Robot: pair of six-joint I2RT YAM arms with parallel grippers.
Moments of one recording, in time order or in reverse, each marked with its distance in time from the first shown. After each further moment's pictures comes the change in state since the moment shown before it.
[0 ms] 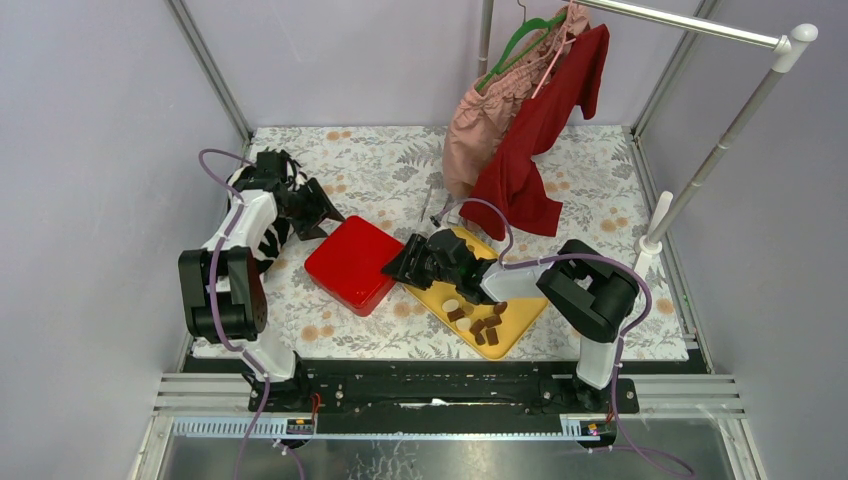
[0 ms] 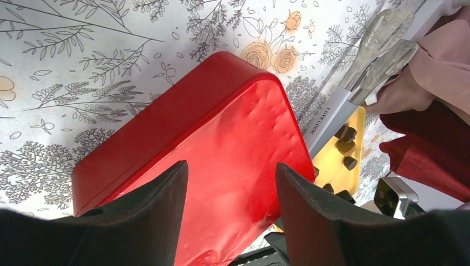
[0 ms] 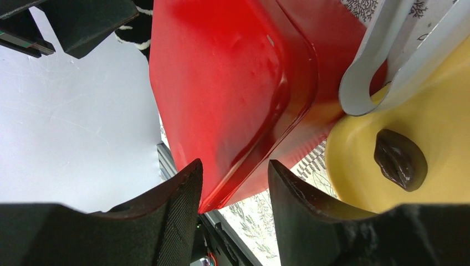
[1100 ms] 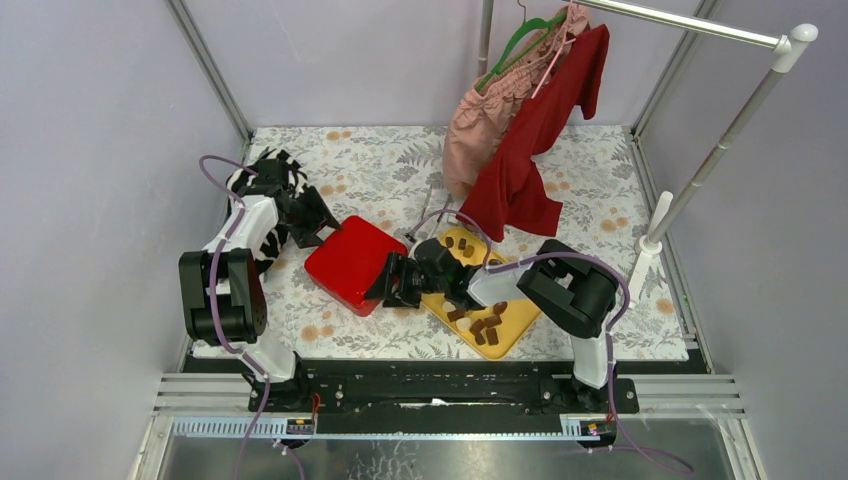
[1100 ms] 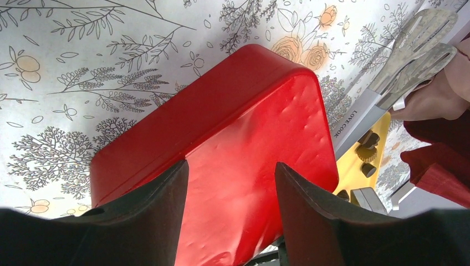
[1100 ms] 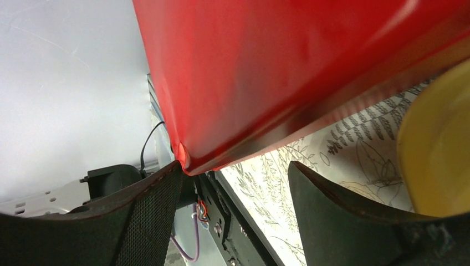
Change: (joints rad) left arm 0.000 -0.016 -0.055 0.001 -0.065 -0.002; right arm 0.061 0.097 0.043 0.020 -0.215 -0.050
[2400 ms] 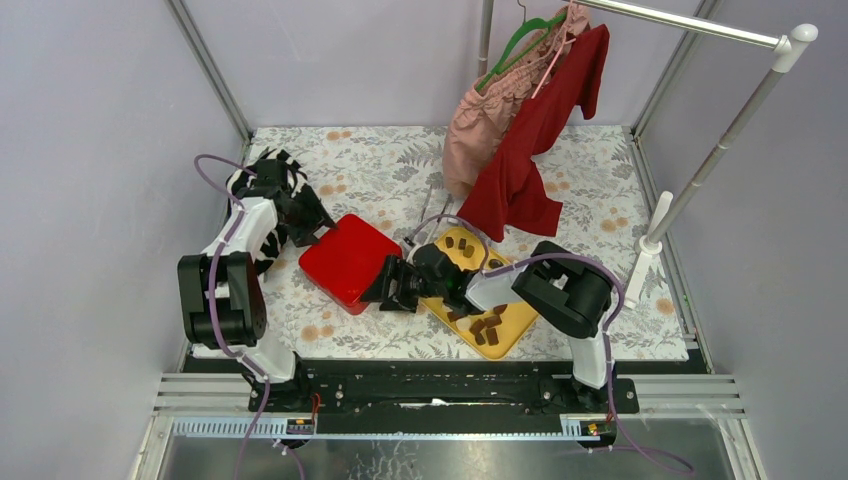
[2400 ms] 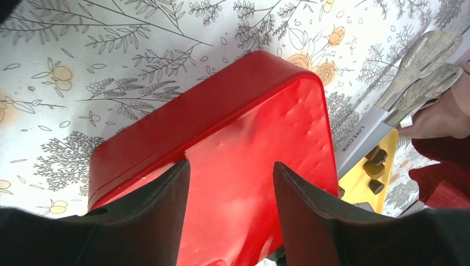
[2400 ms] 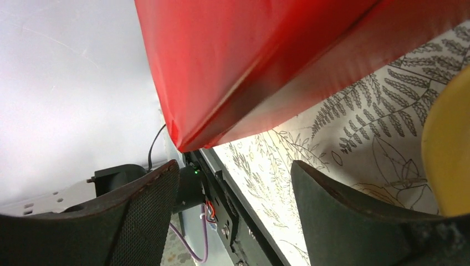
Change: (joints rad) left arm 0.000 -0.013 -0.016 0.030 -0.052 -0.006; right arm 0.023 0.030 -0.016 0.072 0.003 0.057
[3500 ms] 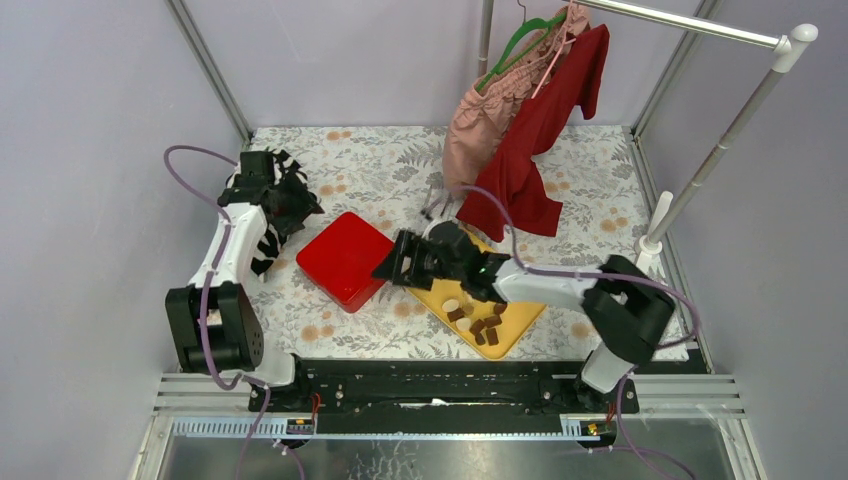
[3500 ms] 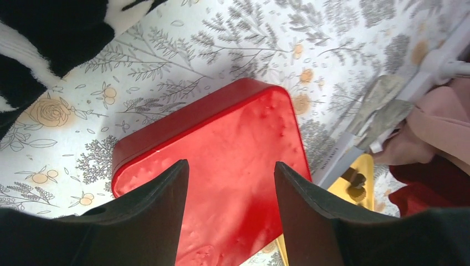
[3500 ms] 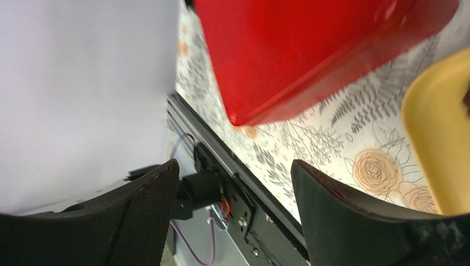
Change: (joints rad) left arm 0.014 -0.130 0.022 -0.006 -0.129 -0.028; right arm -0.024 -0.258 0.025 -0.300 0.105 -0.093
